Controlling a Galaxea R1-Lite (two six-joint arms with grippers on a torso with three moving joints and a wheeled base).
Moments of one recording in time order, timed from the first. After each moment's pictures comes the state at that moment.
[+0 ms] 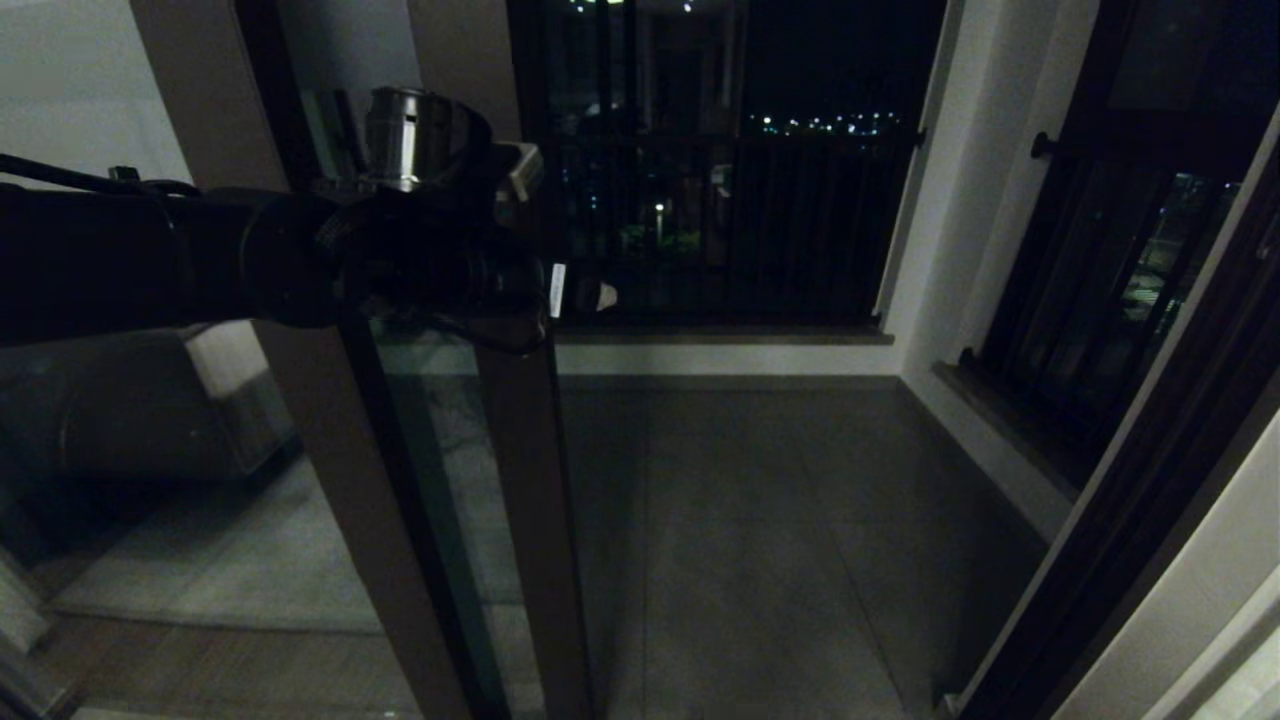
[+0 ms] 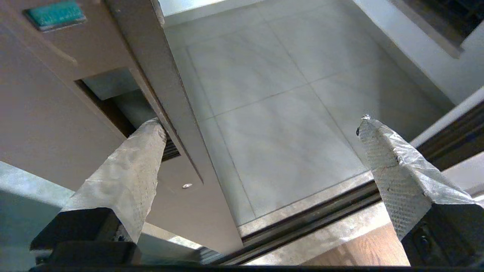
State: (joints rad) left arm -0.48 1.94 -1.71 0.10 0.01 0.01; right arm 0.00 0.00 0.00 0.00 -0.03 0.04
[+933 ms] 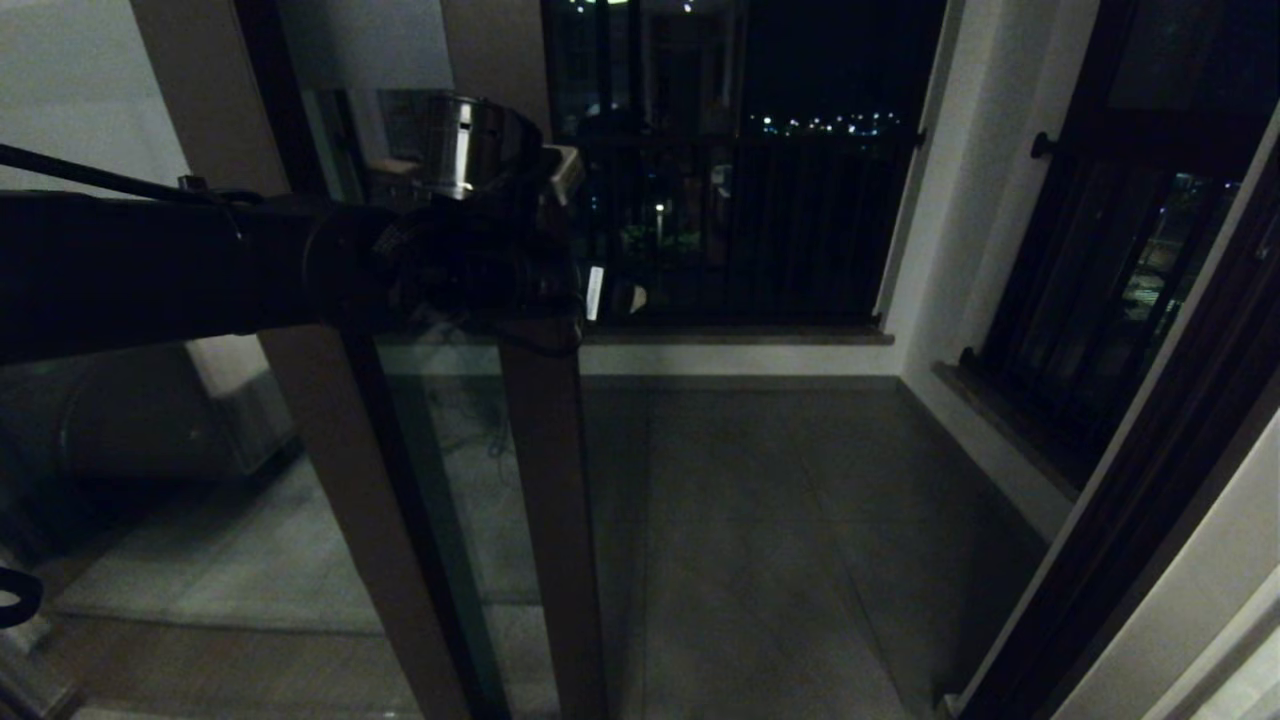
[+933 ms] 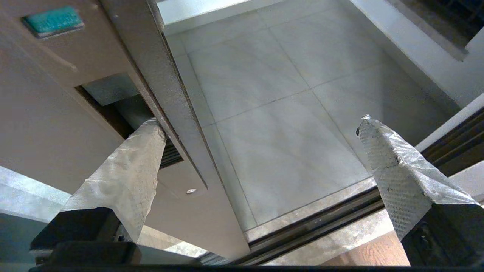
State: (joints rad) left arm -0.54 2.00 -1.77 0.10 0.08 0.01; right arm 0.00 0.00 0.00 0.00 -0.03 0.04
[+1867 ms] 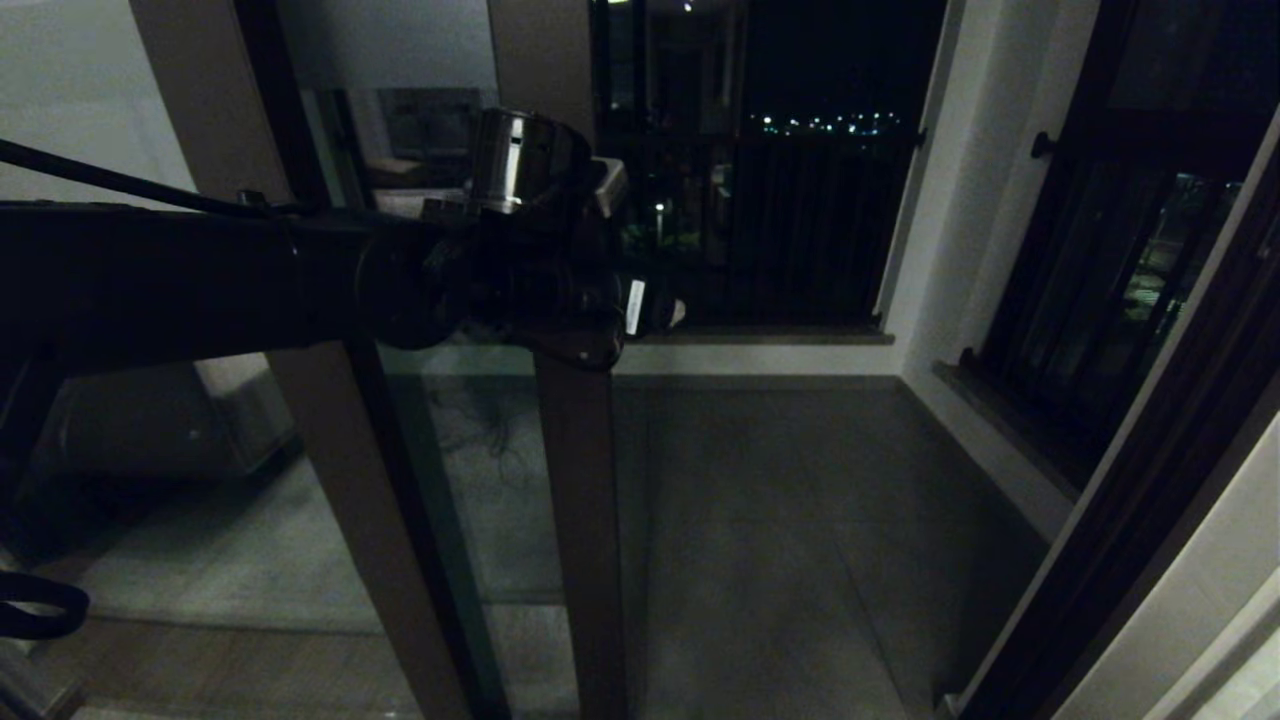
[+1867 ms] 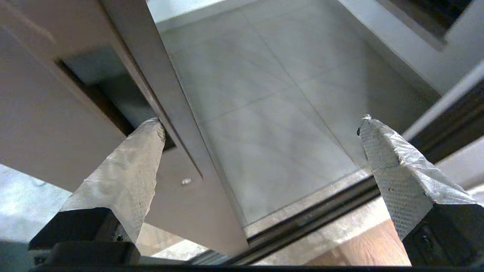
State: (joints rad) left arm -0.62 2.03 -1.79 0.10 0.08 0.01; right arm 0.00 0.00 0.00 0.00 -0.03 0.04
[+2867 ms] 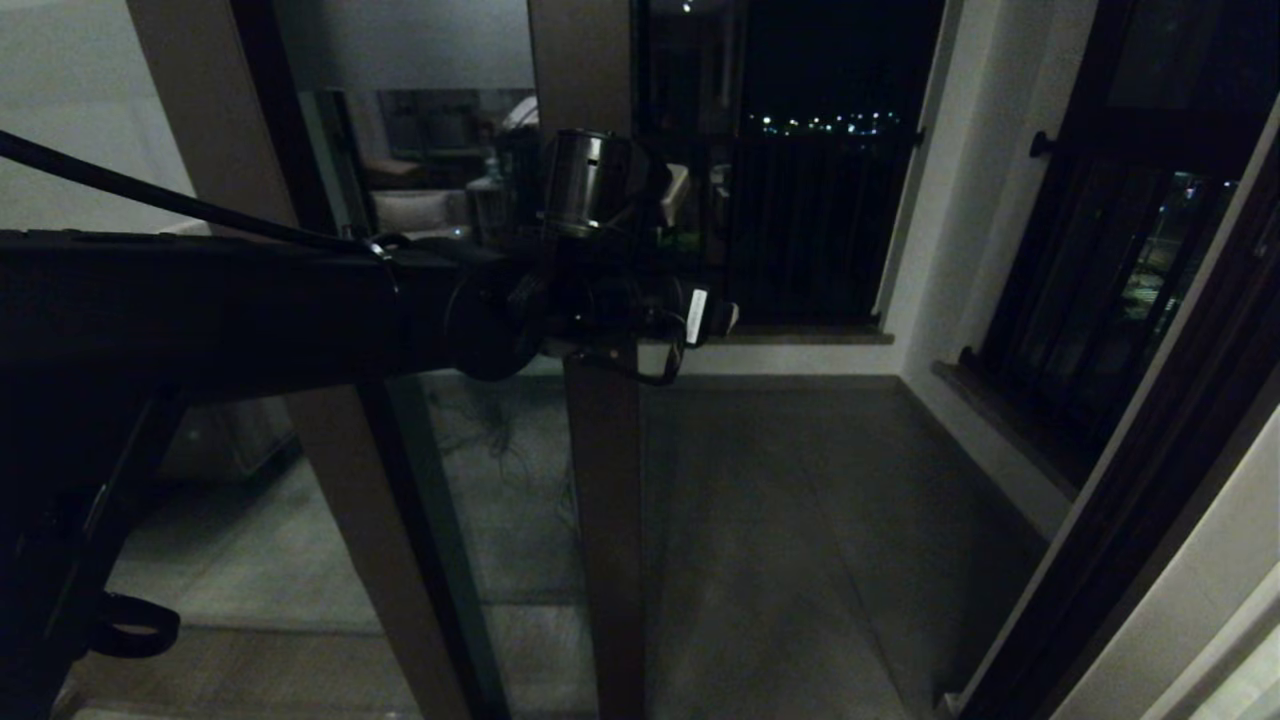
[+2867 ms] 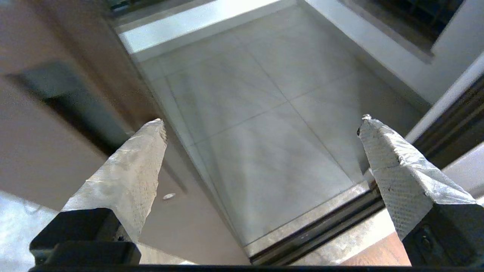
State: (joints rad) left arm -0.67 2.11 -1.85 0.02 0.18 0.01; right arm 0.00 0.00 0.00 0.00 -0.03 0.04
